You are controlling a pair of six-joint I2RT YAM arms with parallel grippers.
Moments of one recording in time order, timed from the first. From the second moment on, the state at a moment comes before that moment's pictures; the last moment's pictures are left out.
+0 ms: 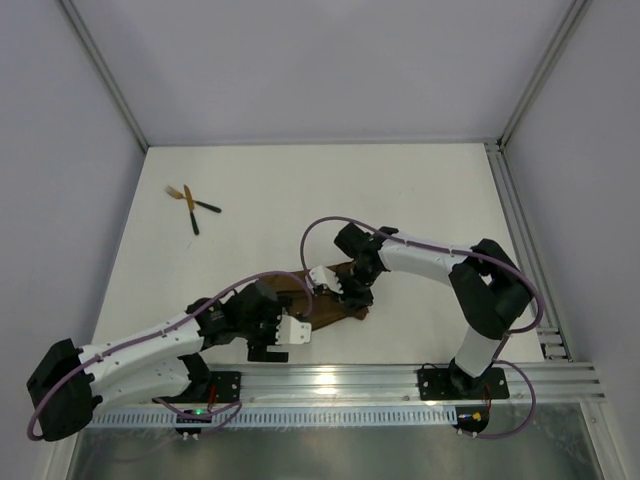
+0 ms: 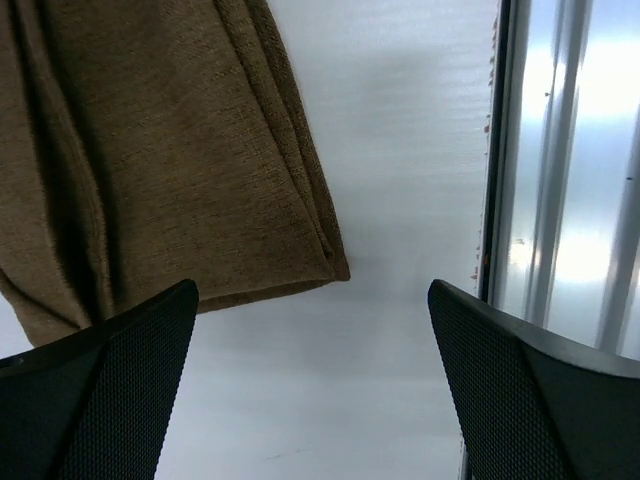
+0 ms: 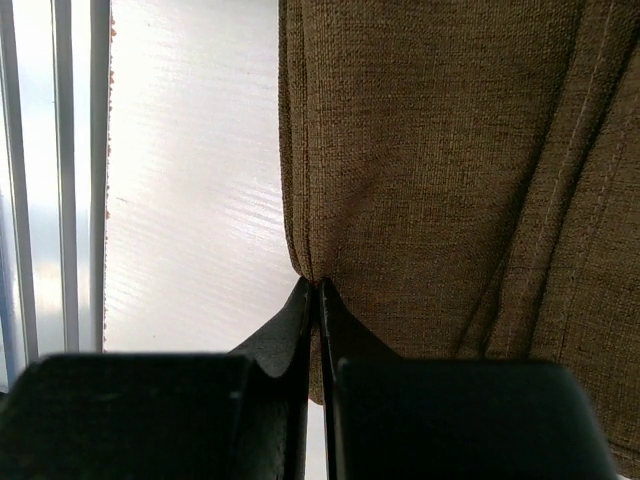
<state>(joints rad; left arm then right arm) -0.91 0.95 0.52 -0.57 0.23 0.68 0.75 1.73 1.06 -0.77 -0.58 -0.94</state>
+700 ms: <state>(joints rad) -1.09 1.18 0.45 -0.22 -0.06 0.64 0.73 1.74 1.10 -0.82 -0.64 -0.95</state>
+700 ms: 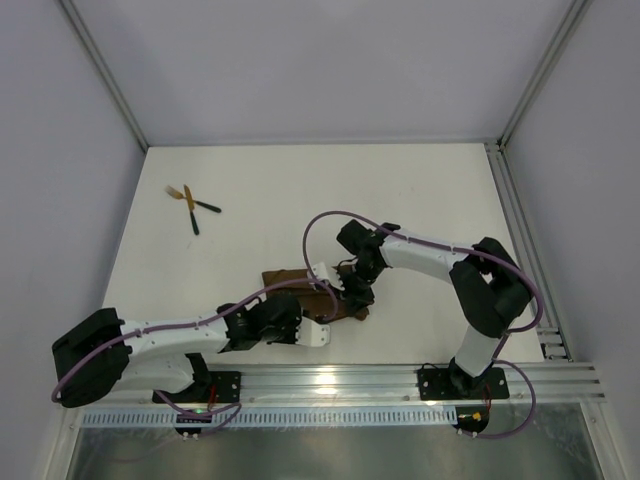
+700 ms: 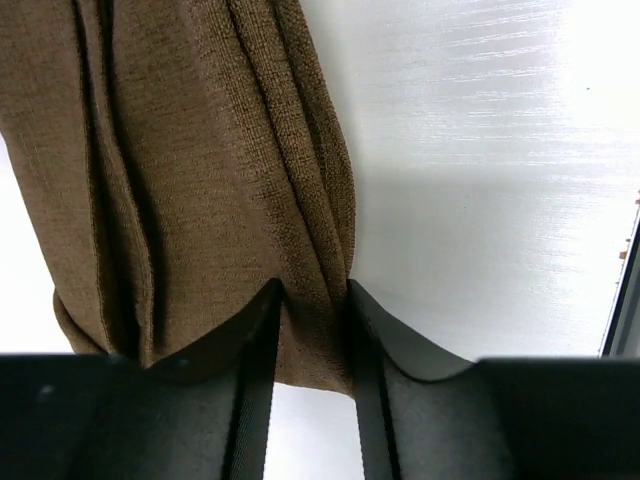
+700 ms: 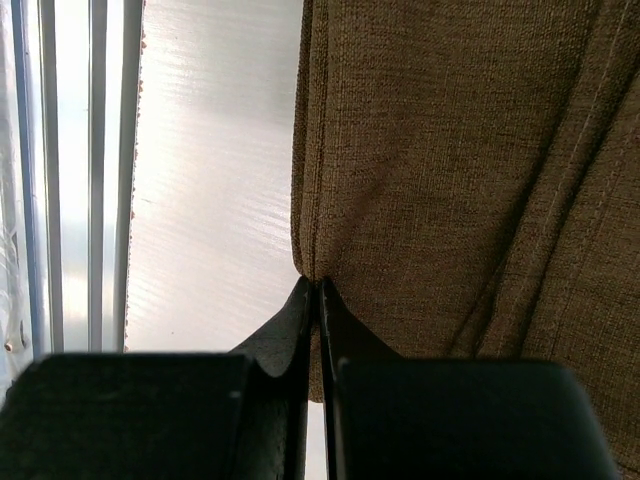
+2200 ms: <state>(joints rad) -1.00 1.00 0.49 -0.42 0.06 0.53 0.75 1.60 0.82 0.07 -0.37 0.14</state>
